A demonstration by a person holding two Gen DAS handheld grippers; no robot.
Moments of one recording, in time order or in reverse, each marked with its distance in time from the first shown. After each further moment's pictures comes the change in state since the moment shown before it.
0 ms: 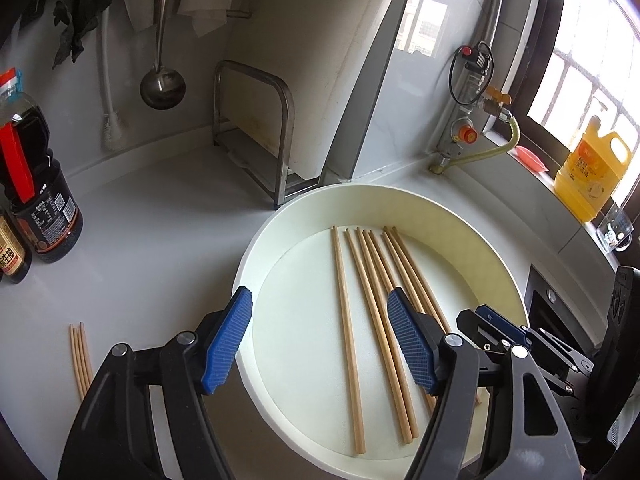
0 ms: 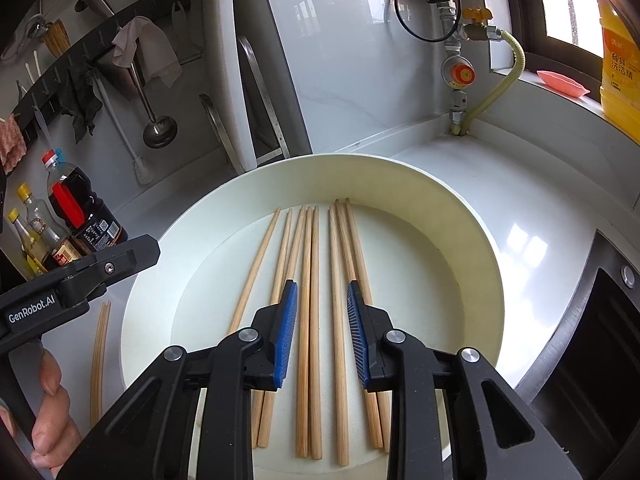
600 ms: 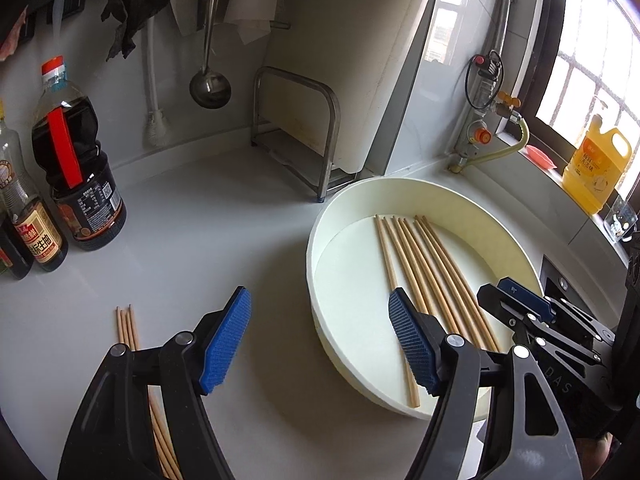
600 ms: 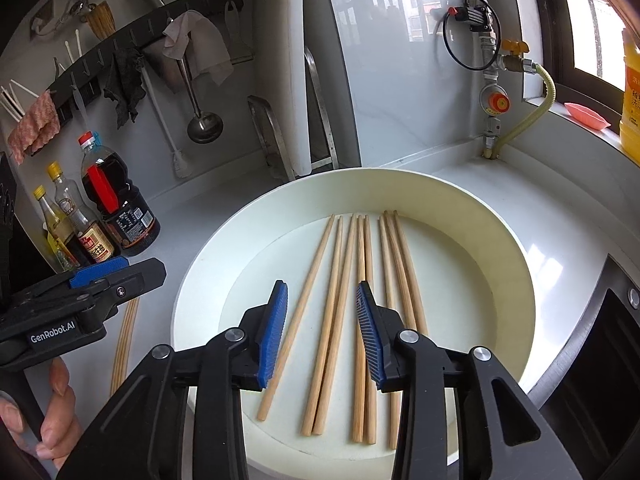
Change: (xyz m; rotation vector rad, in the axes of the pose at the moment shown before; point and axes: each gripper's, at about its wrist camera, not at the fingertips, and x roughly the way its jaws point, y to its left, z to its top) left arm -0.040 0.043 -0.025 0.006 -0.025 0.067; right arm -0.021 0.041 -0.006 -0.088 -0.034 0.062
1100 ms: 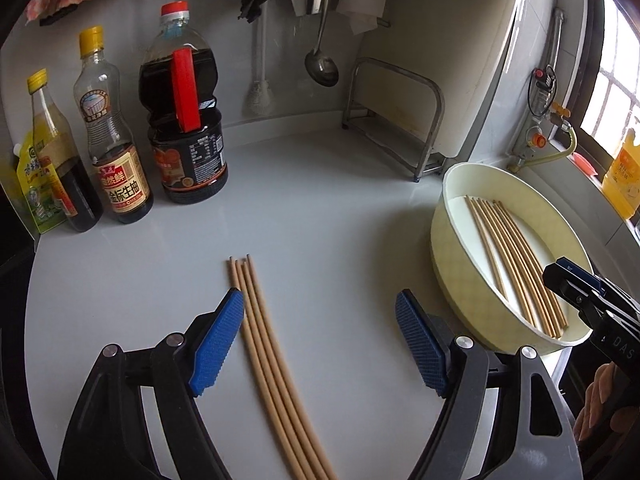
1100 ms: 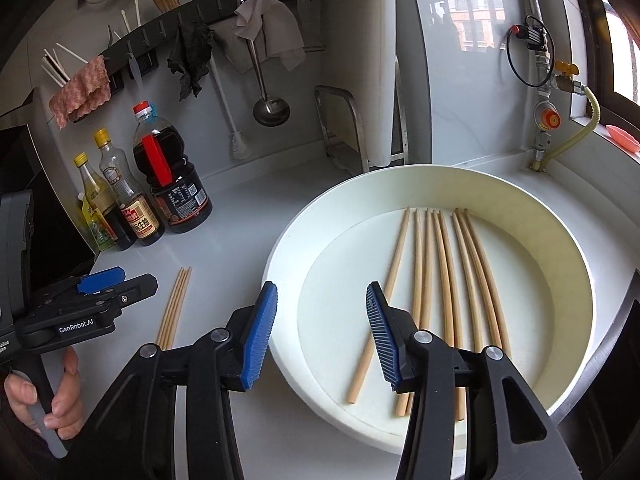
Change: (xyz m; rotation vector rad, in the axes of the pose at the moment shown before) left arm -0.038 0.099 -0.048 -0.077 0.004 0.142; right arm -0.003 0.066 -0.020 -0.088 0.008 0.113
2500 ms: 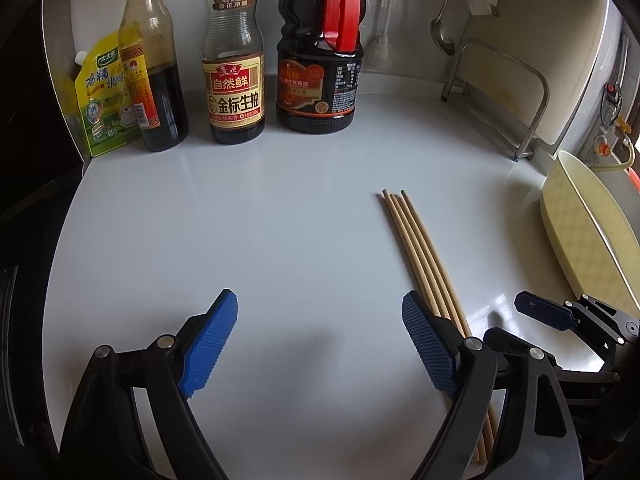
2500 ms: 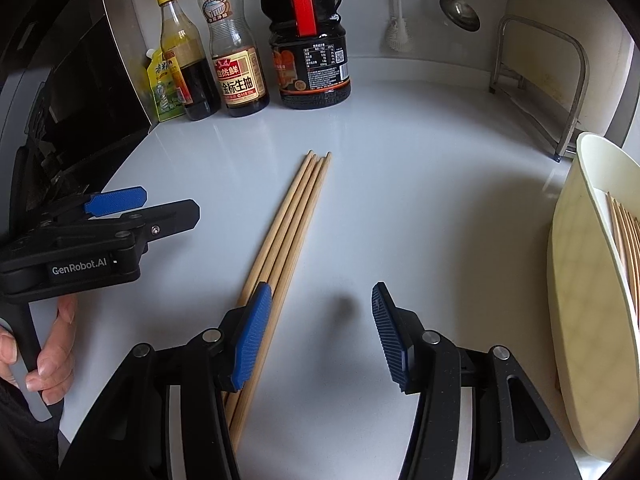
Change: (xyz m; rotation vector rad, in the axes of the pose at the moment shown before) left arm 0.023 0.108 -0.056 -0.126 0.079 0.125; right arm 0.115 0.147 -0.056 -0.294 0.273 0.176
